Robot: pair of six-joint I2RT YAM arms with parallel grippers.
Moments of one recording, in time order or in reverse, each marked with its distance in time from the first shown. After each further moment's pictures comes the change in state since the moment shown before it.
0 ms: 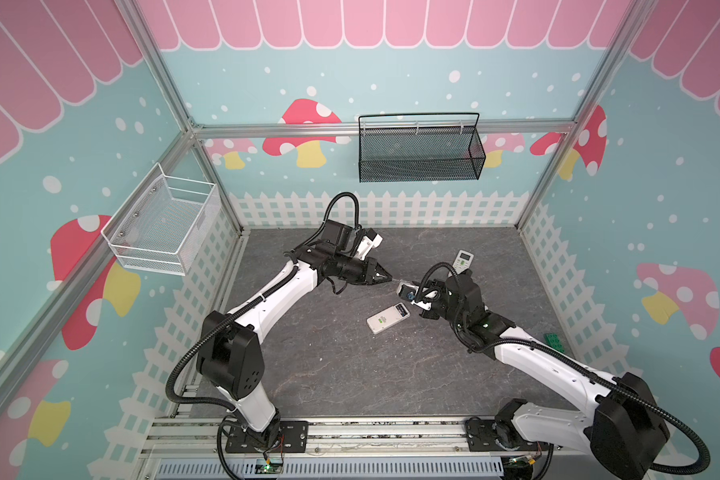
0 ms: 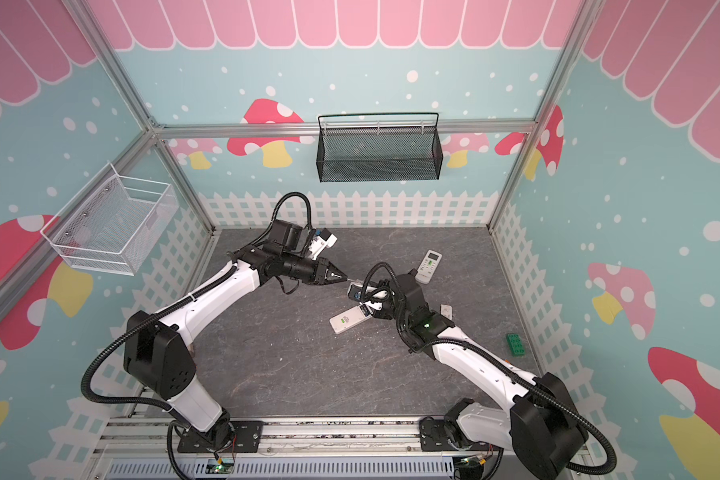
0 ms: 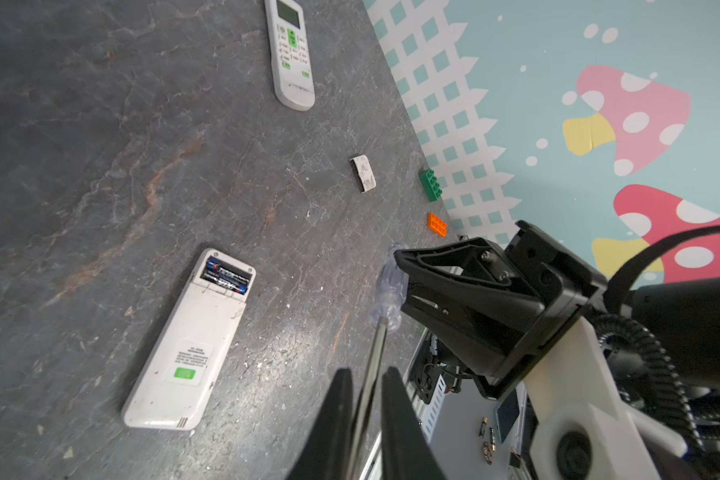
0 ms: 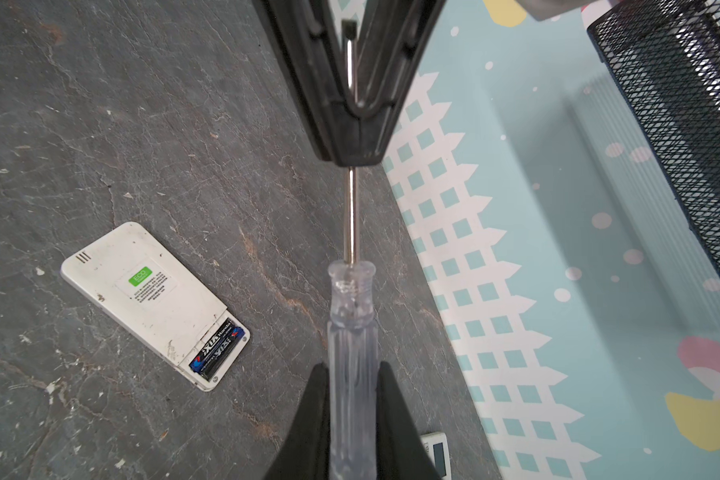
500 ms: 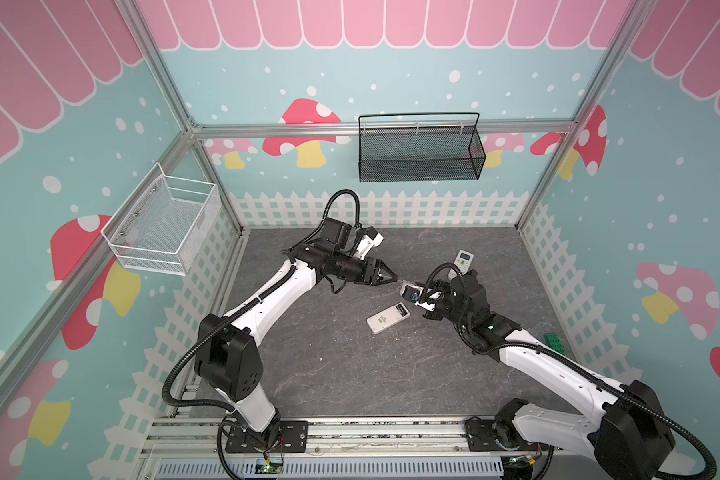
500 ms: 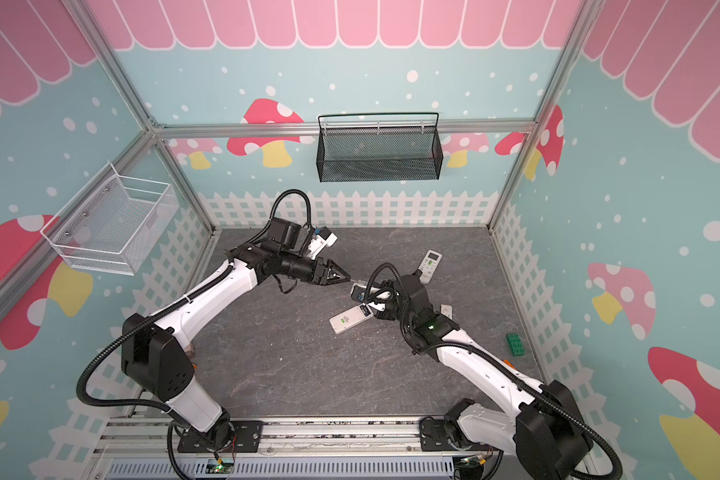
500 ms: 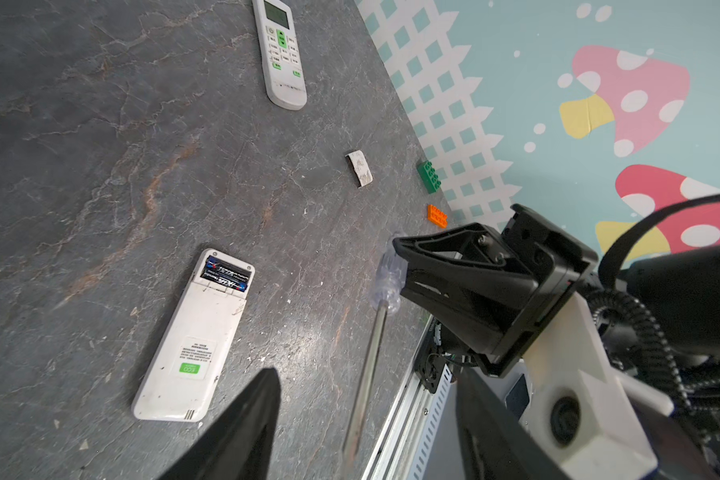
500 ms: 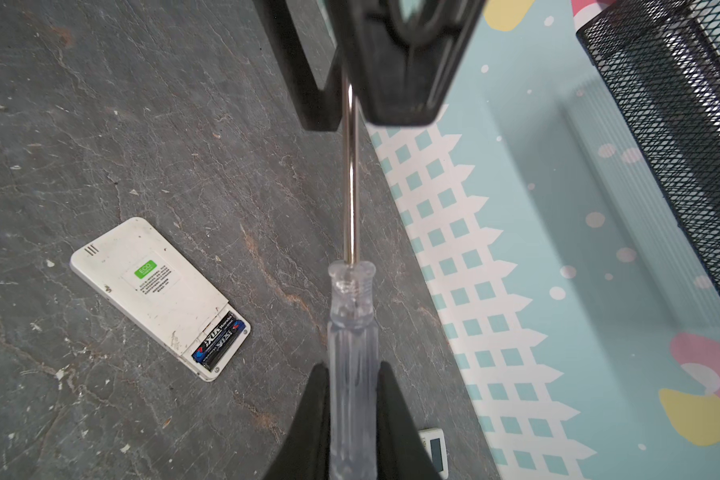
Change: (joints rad) left arm -0.001 -0.011 0.034 -0.048 -0.013 0.038; right arm -0.012 -0.040 -0.010 -0.016 -0.022 -0.009
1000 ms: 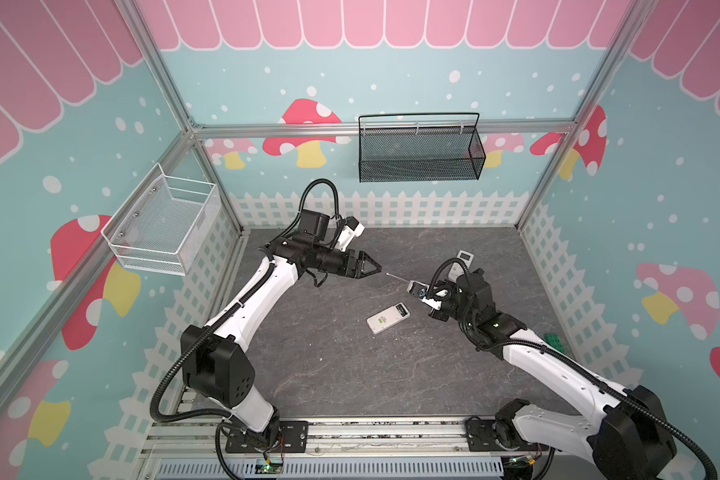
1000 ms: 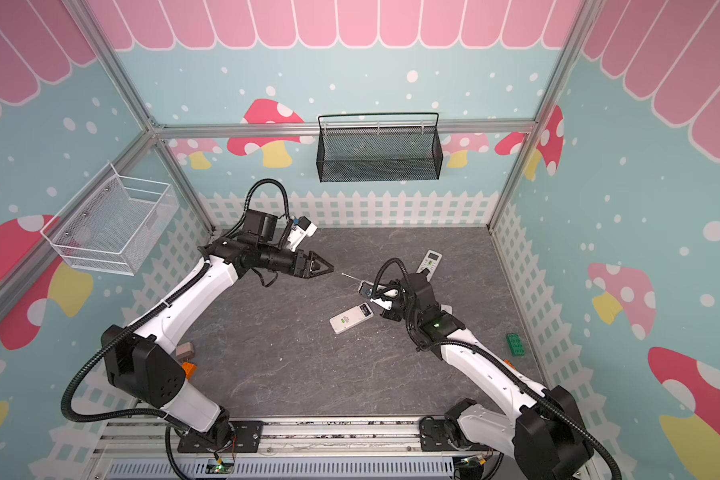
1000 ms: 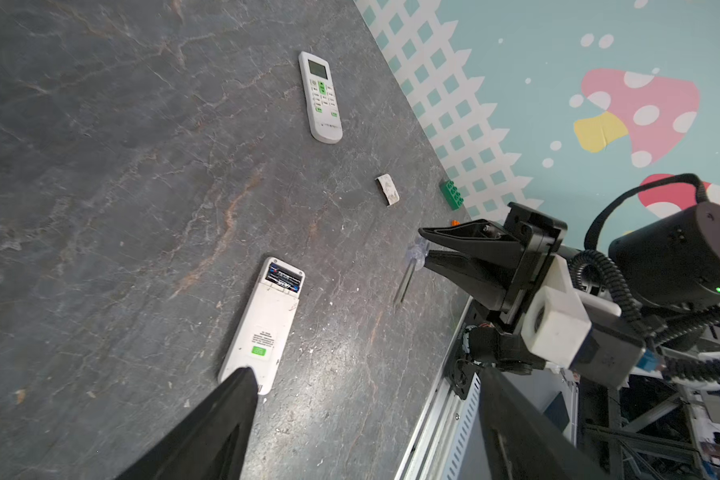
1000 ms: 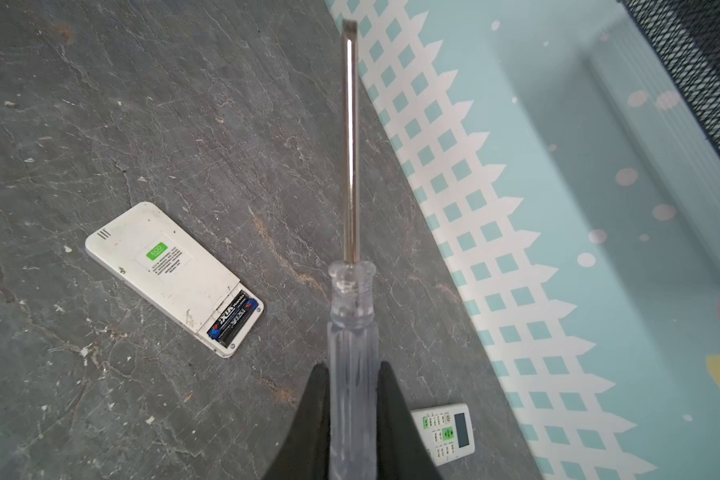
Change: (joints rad) left arm 0.098 -0.064 0.019 -0.100 -0.010 0.121; right arm -0.060 -0.018 -0.002 -0.053 -0.042 0.042
